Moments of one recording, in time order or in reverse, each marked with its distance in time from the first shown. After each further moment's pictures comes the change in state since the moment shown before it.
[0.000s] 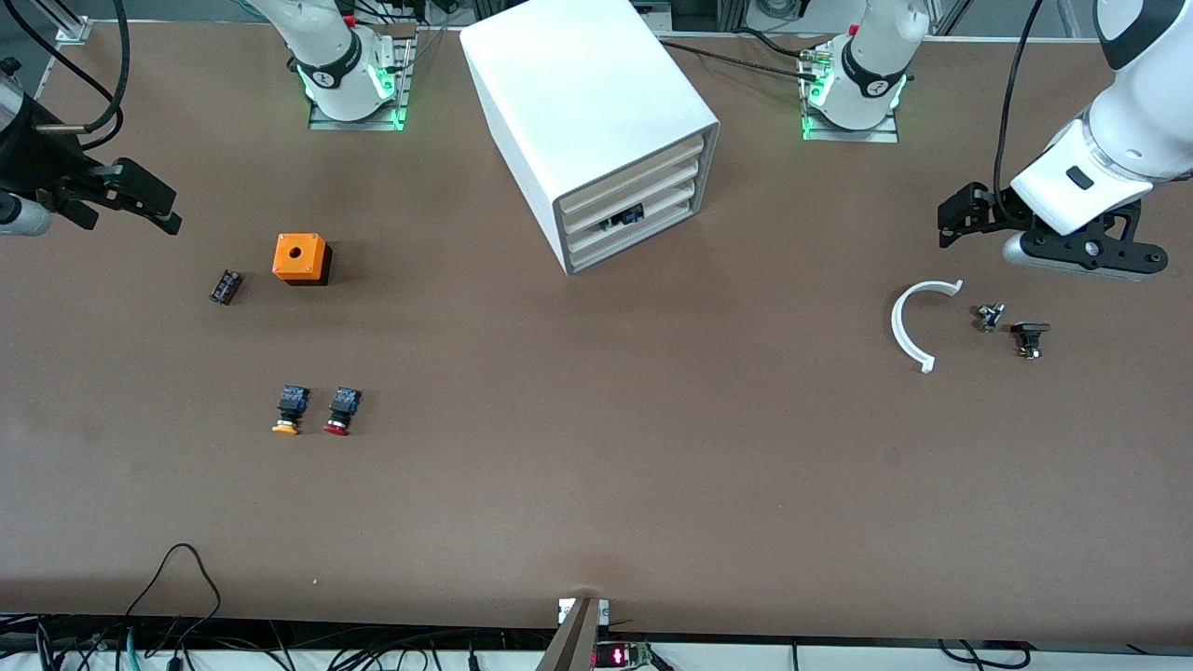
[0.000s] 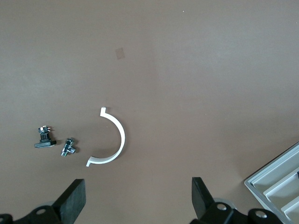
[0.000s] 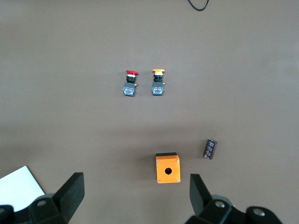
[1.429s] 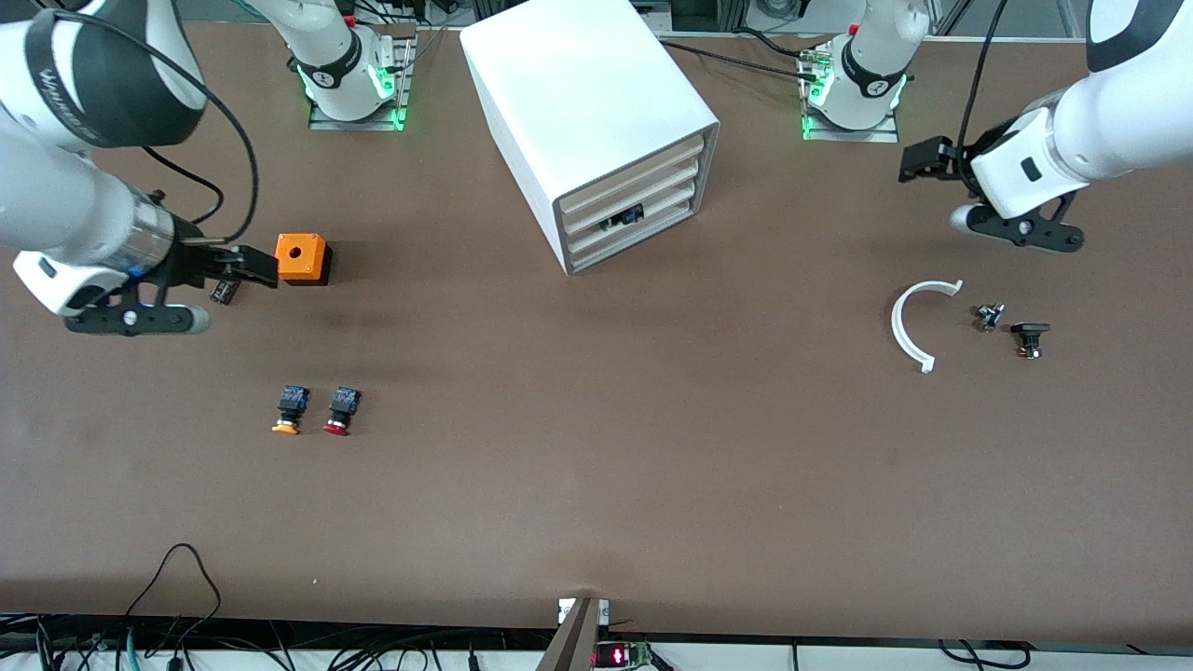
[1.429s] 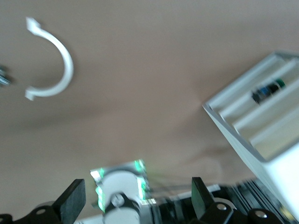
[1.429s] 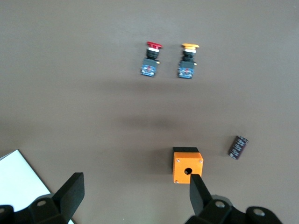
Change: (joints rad) left arm -0.003 0.017 -0.002 -0.003 -0.203 -0.371 0.005; right arm 0.099 0.248 0.021 0.060 -0.004 -0.007 0.029
